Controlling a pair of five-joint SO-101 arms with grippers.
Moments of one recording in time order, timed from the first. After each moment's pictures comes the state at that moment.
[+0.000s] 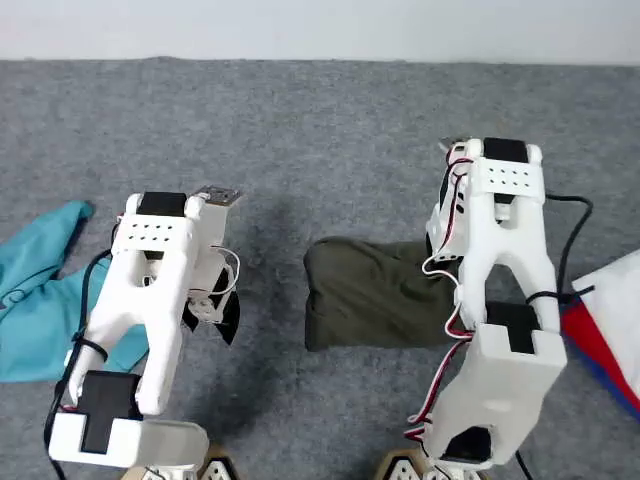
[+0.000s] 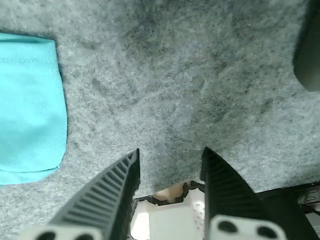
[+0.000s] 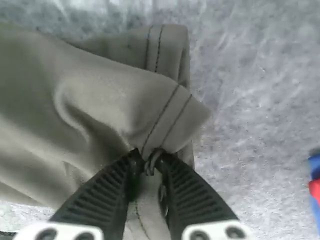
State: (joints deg) left arm -0.1 -1.9 22.4 99.2 -4.4; right arm 4.0 22.0 -12.1 98.1 10.1
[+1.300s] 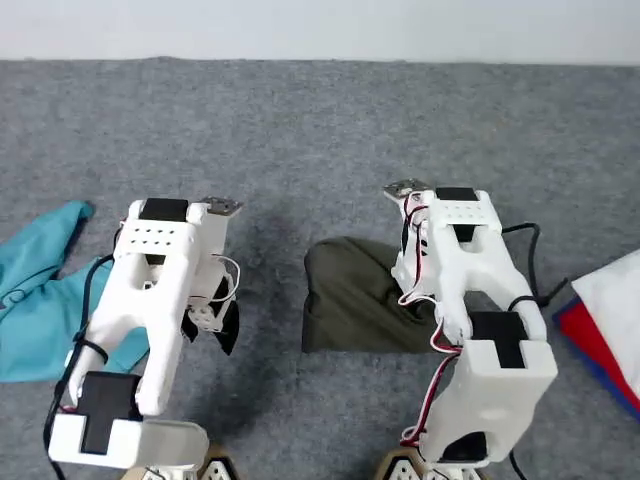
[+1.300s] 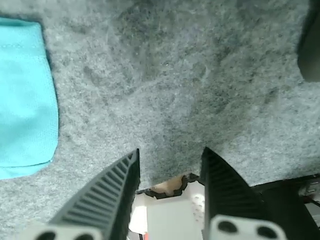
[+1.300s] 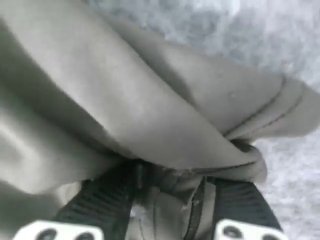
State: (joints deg) left arm 0.0 -2.1 25.5 99.1 -4.4; right arm -2.6 19.1 13.5 77.4 20.2
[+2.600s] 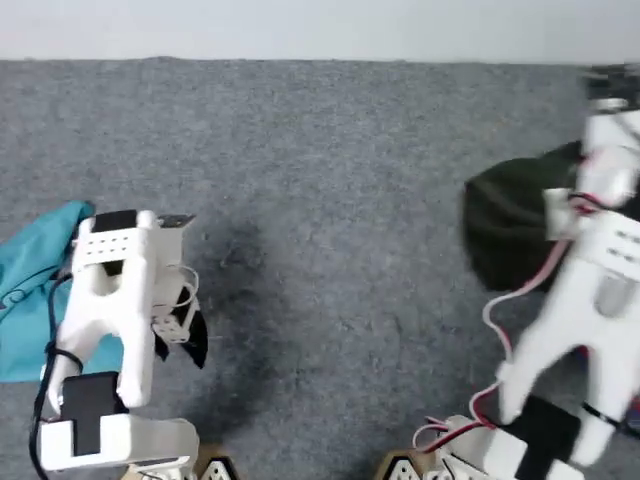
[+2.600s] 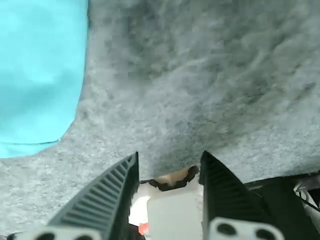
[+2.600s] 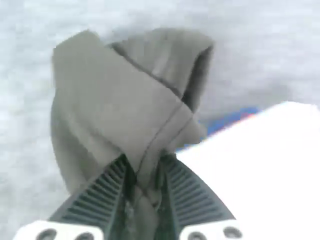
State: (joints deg) left arm -13.2 -2.1 30.4 99.1 -9.1; right arm 28.9 -10.0 -10.6 84.5 28.6
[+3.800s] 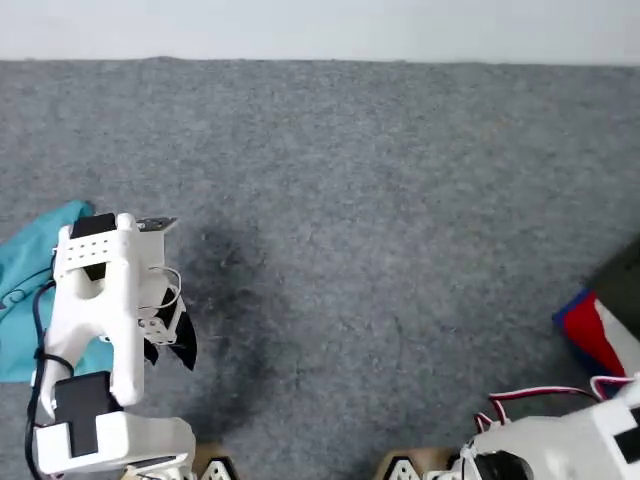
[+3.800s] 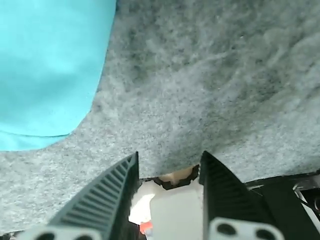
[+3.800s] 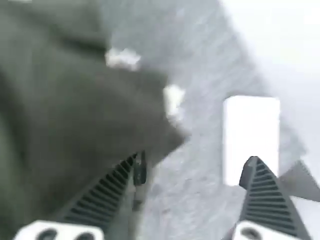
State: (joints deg) left arm -17.8 -2.1 30.7 99.1 -11.3; right arm 68.1 13.7 -24.1 67.9 34.8
